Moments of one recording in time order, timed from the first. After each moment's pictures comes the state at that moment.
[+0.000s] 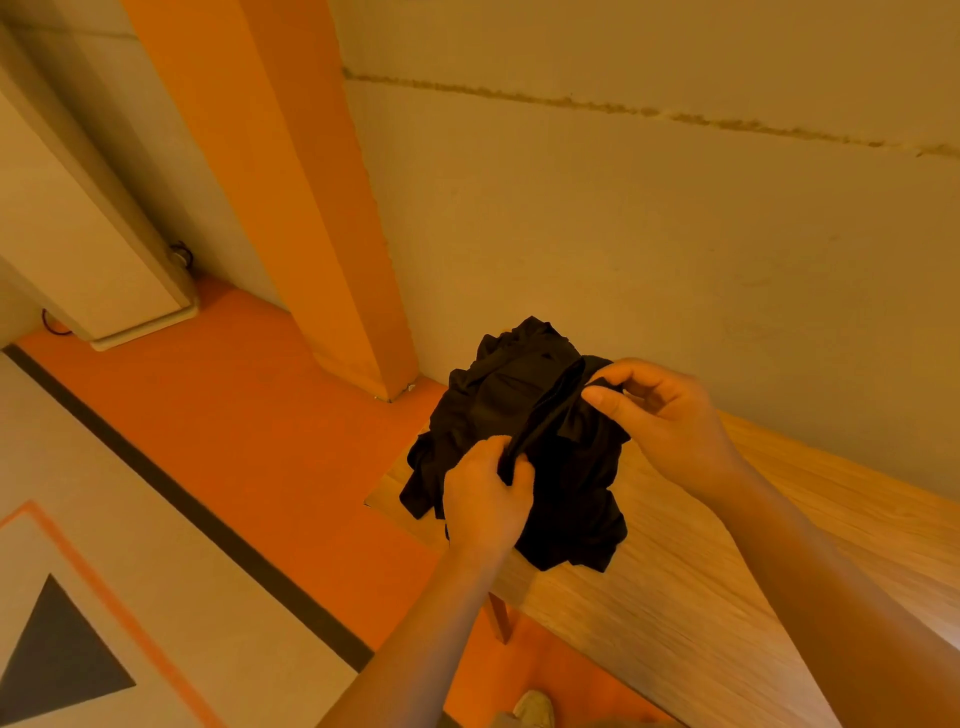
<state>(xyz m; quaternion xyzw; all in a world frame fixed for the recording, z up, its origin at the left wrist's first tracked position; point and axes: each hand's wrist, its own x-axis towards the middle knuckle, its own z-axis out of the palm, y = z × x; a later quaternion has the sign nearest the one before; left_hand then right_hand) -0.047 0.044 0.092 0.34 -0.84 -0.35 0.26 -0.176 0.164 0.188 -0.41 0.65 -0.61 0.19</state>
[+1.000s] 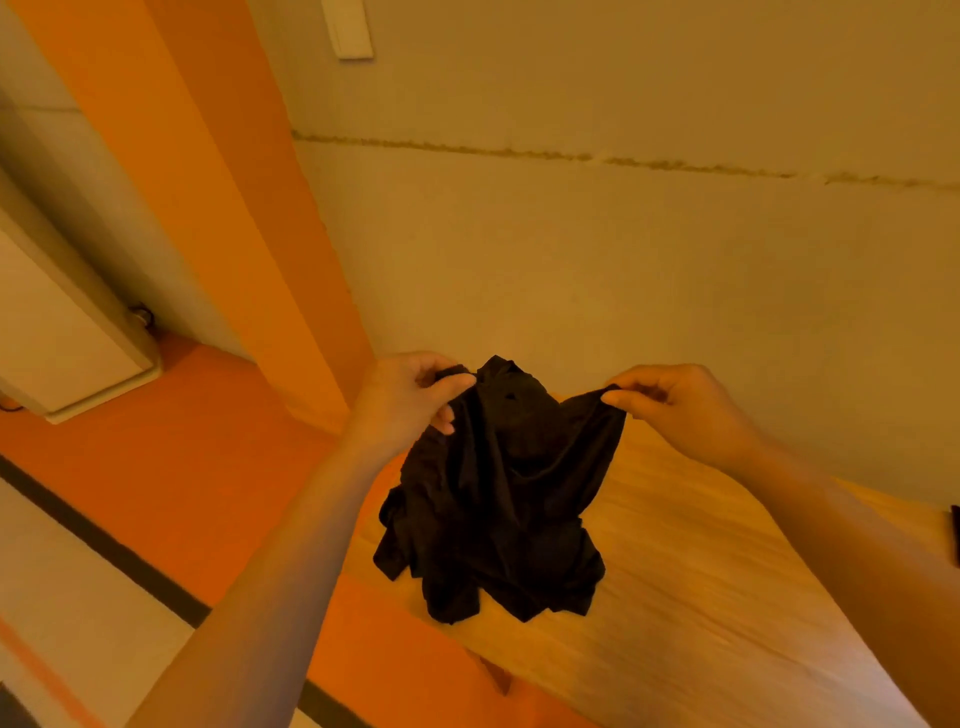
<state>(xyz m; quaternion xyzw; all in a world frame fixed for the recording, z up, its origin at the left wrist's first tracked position) -0.083 -0.038 0.233 0.25 -0.83 -0.48 0.15 -0.252 0.186 0.205 -0.39 0.80 -0.42 0.16</state>
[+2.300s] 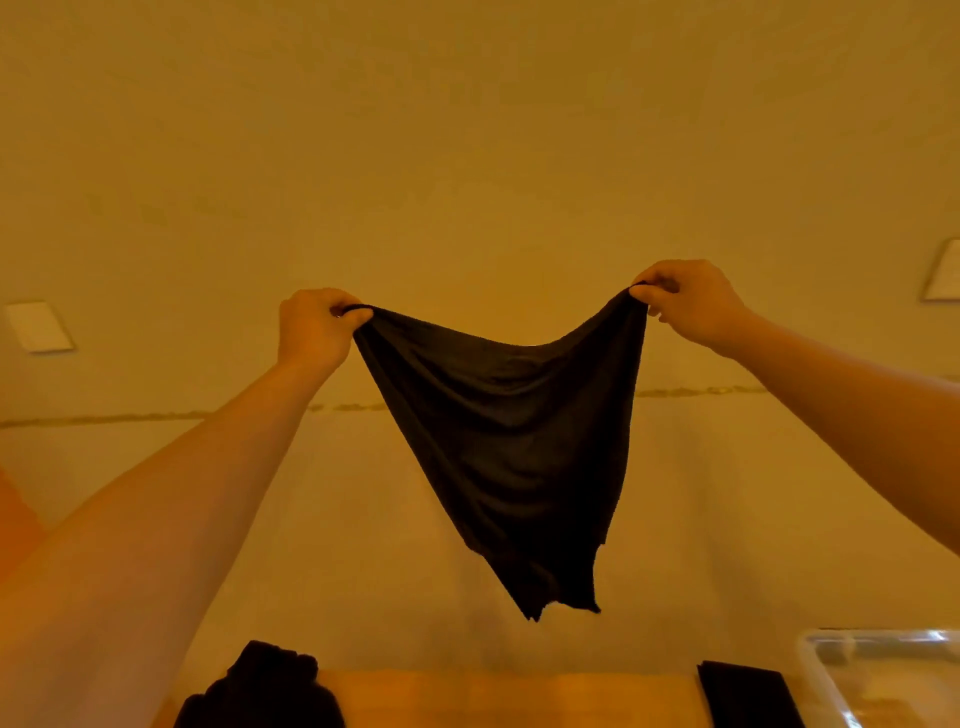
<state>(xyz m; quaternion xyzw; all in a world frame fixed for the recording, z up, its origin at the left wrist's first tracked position) -0.444 0.055 0.435 0.09 -0.86 -0.34 0.37 -0.534 0.430 0.440 -0.19 0.87 -0.41 -0.20</state>
